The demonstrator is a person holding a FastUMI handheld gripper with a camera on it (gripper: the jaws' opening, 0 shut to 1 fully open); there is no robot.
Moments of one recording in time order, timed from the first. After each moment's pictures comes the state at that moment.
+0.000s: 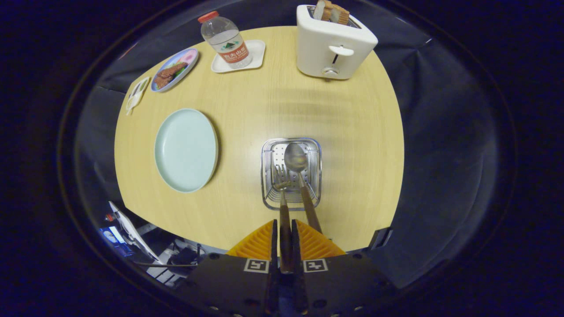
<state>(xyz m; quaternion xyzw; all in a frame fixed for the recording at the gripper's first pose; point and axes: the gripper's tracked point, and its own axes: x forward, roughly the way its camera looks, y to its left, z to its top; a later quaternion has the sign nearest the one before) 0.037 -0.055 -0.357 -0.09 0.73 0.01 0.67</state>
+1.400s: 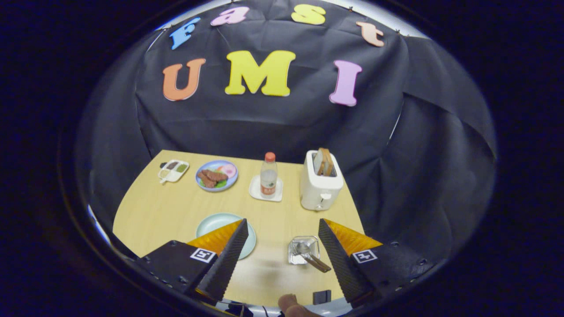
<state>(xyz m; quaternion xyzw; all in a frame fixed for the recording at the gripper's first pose) 0.047 0.062 -0.162 -0.12 0.28 0.03 0.95</state>
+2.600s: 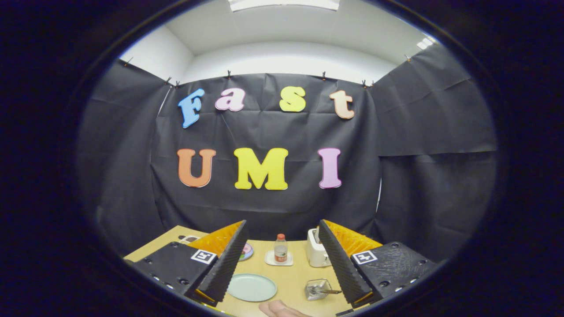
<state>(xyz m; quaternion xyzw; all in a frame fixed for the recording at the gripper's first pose) -0.035 0.088 -0.047 -0.04 0.02 0.05 1.00</state>
